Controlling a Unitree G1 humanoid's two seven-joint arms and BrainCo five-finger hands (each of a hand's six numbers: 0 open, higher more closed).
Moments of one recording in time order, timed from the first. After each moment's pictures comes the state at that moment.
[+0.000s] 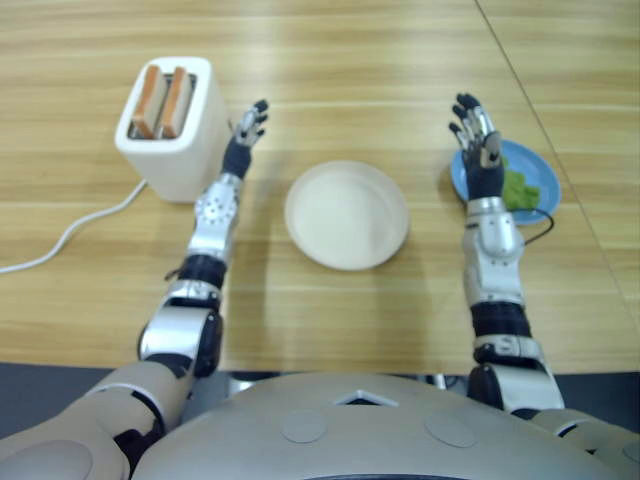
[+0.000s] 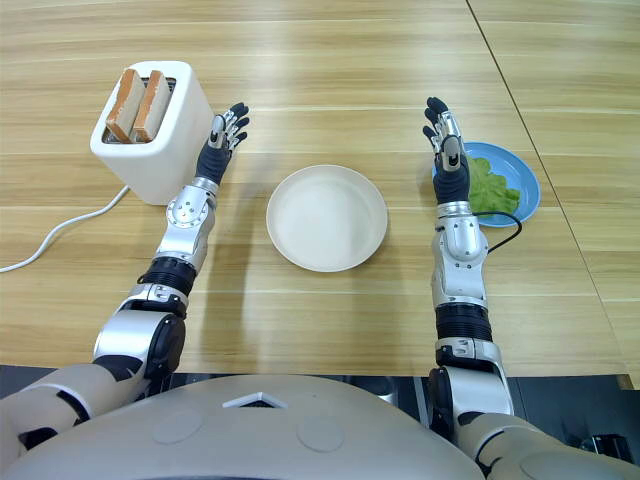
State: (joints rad) left arm -0.51 0.10 0.05 0.75 -0.01 -0.43 -0.17; right arm -0.19 -0.22 -0.17 0.35 0.11 -0.51 0.15
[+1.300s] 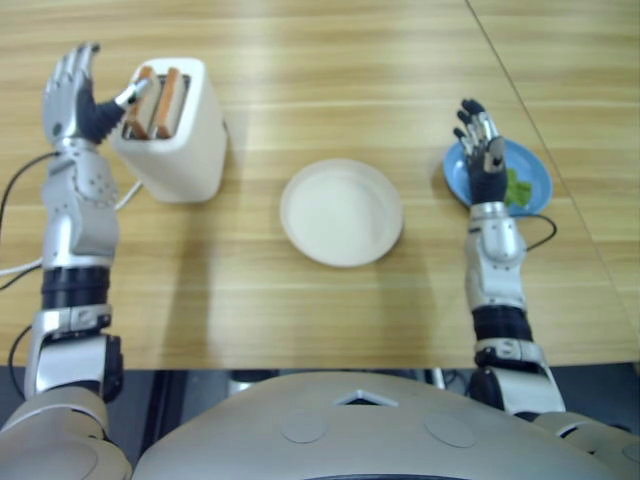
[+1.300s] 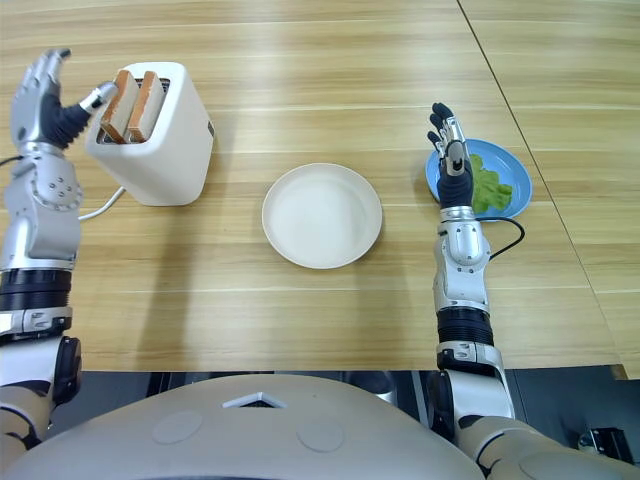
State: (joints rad) left arm -0.35 0.60 0.07 0.25 0.72 0.18 0.12; right arm -0.18 -0.22 -0.19 0.36 0.11 -0.52 0.14
